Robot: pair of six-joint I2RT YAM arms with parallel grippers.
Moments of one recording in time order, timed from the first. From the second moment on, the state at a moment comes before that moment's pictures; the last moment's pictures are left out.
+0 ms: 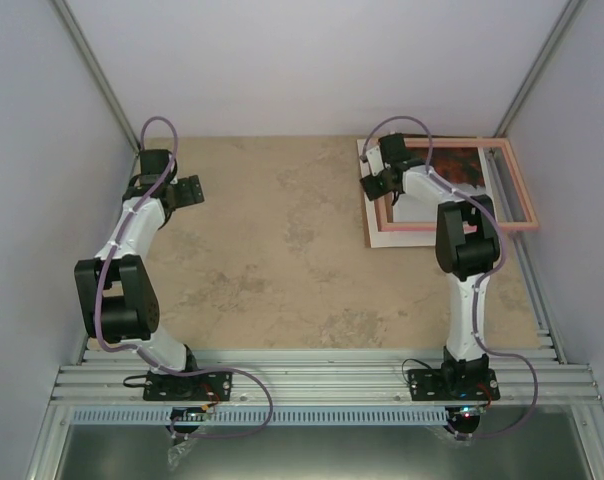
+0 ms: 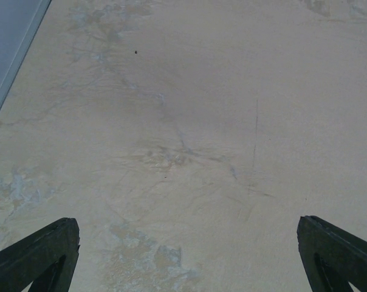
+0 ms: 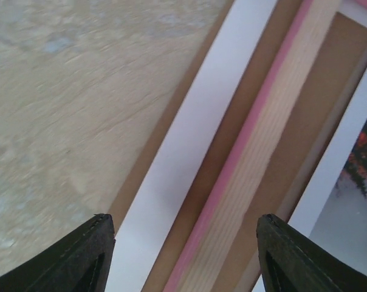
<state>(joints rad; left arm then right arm) 0.09 1.61 1.22 -0.43 -0.05 -0.13 0.27 2.18 1.70 -0.47 -0.02 -0.27</state>
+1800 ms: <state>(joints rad) 0.09 1.64 1.23 -0.43 -0.14 -0.20 0.24 2.07 1.60 -0.47 0.00 -0.02</state>
